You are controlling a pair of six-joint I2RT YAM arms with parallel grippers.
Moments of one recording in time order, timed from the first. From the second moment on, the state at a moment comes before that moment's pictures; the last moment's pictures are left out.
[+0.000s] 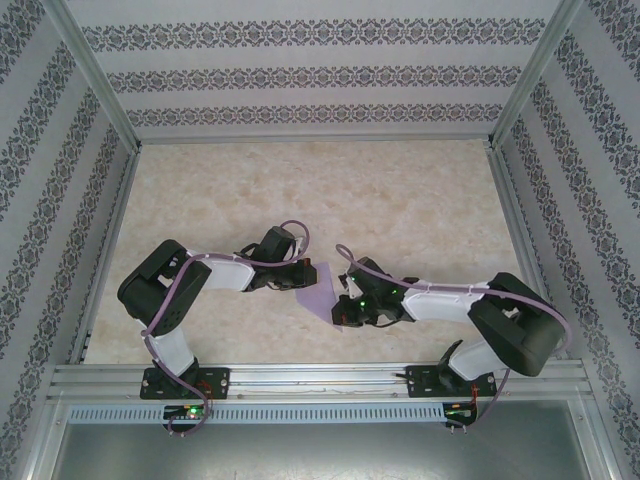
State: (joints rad) left arm -0.60 1.76 0.74 0.14 0.45 -0.74; right arm 0.80 1.43 0.49 -0.09 -0.46 0.82
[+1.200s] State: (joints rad) left arm -0.59 1.13 0.63 -0.16 0.03 -0.63; right arm 0.47 1.24 0.48 -0.17 -0.54 0.57
